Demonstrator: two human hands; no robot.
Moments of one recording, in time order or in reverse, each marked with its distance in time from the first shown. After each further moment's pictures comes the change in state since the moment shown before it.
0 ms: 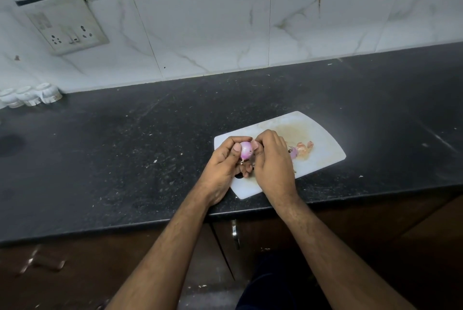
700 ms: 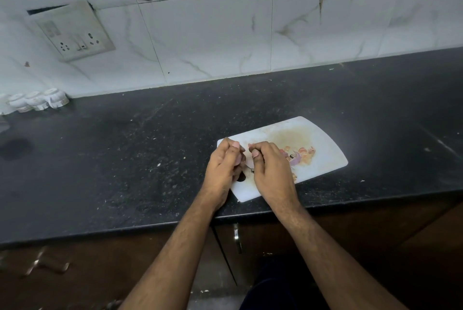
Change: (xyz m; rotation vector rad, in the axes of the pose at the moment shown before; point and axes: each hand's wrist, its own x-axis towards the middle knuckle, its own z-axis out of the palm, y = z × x) left_hand -0.001 0.001 0.006 0.144 0.210 0.085; right_hand -0.007 0.006 0.002 0.089 -0.125 0.042
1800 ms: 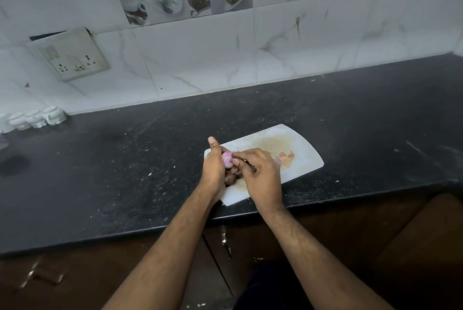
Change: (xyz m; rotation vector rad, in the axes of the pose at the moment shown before) left_hand 0.016 0.020 0.037 -0.139 0.185 -0.310; right_hand -0.007 0.000 -0.016 0.255 0.152 -0.069
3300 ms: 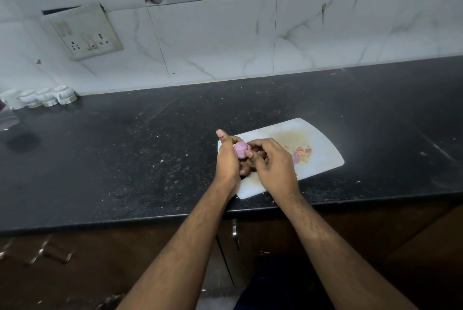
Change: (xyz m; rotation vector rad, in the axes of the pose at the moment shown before) left_hand 0.005 -0.012 -0.005 -0.123 0.013 0.078; right_hand 0.012 -0.001 0.002 -0.045 -0.165 0.015
